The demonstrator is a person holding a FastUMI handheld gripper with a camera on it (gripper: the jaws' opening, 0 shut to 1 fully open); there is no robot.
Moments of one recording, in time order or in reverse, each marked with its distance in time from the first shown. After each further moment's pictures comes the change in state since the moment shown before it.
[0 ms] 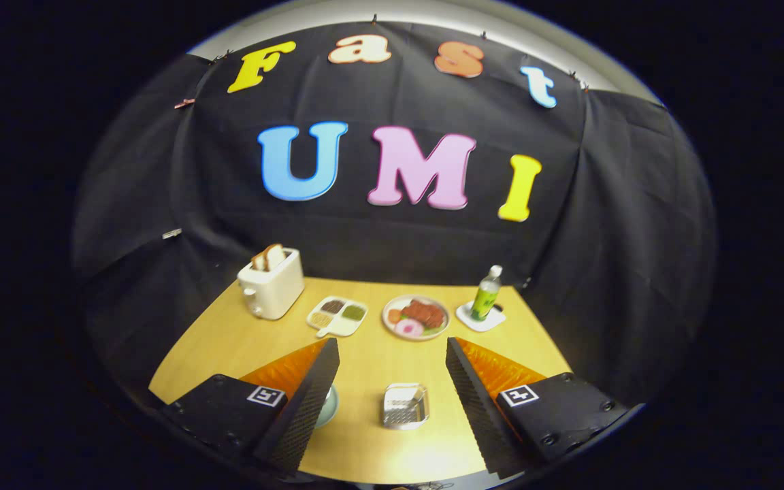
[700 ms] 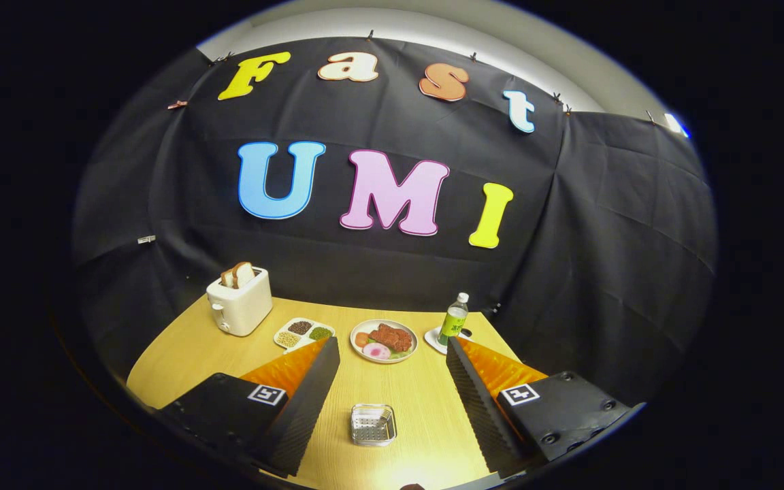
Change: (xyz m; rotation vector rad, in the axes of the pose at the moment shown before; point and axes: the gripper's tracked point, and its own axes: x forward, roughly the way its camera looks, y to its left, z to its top) arm -0.014 -0.057 0.051 -0.054 -0.232 -0.196
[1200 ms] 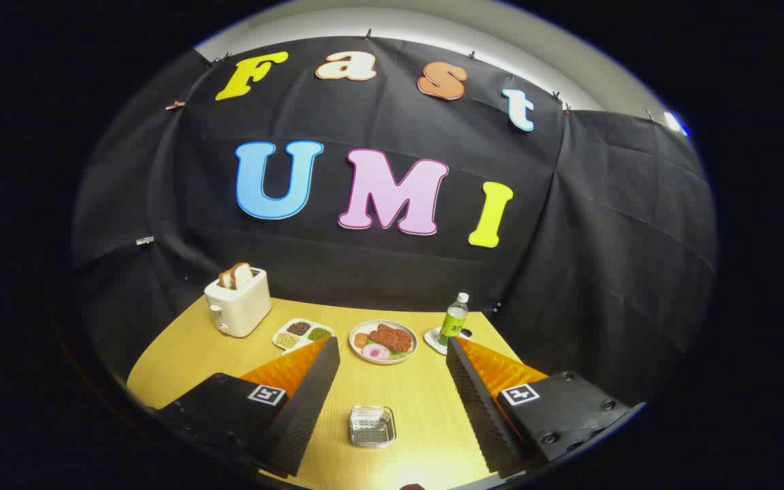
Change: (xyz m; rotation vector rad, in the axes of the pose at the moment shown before) arm 0.007 -0.001 -0.001 0.002 0.005 0.002
